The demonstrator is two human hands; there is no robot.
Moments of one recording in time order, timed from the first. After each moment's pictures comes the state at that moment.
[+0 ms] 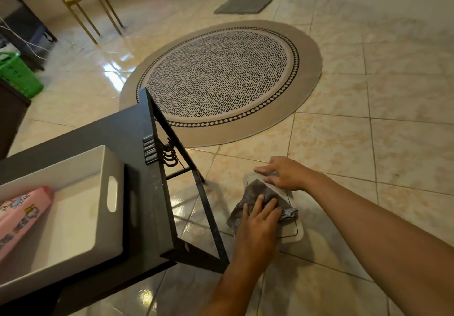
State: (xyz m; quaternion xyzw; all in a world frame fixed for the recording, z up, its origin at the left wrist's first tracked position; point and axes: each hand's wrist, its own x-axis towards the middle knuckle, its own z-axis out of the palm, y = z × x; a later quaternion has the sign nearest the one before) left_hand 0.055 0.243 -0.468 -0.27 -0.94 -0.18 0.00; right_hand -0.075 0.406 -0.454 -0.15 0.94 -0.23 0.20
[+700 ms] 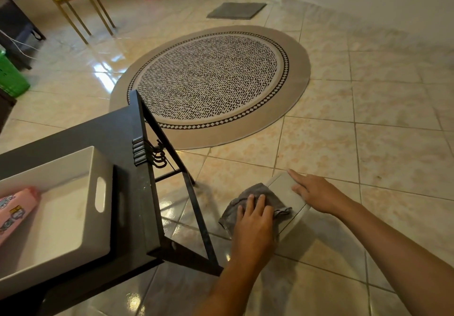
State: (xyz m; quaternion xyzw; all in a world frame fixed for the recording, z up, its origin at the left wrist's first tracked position) left_hand 0.062 0.267 -0.449 -0.22 -0.96 -0.18 0.00; right_hand -0.009 0.482 -0.477 0.02 0.95 -0.27 0.18
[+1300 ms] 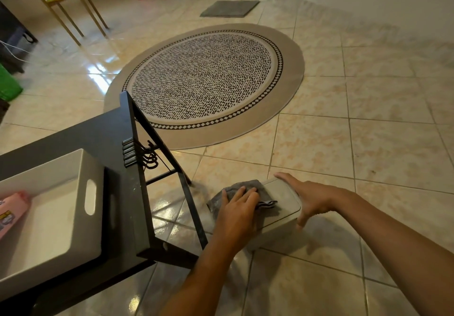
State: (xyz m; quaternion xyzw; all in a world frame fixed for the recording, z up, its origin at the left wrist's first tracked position) left_hand 0.029 0.243 -0.449 -0.28 -0.95 -0.17 0.00; right_hand -0.005 0.486 -0.460 -0.08 0.90 -0.26 0.34
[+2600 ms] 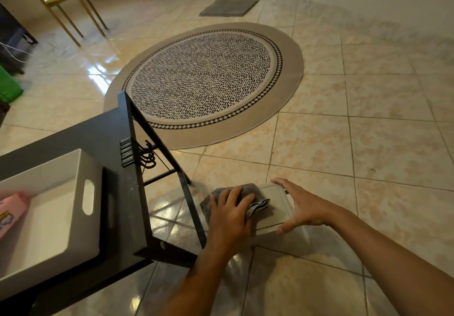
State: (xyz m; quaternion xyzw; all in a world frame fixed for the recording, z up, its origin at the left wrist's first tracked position) left_hand 0.034 0.228 -0.463 -0.23 -0.96 -0.13 -0.01; right_hand 0.023 0.469 -0.479 -0.07 0.87 -0.42 0.27
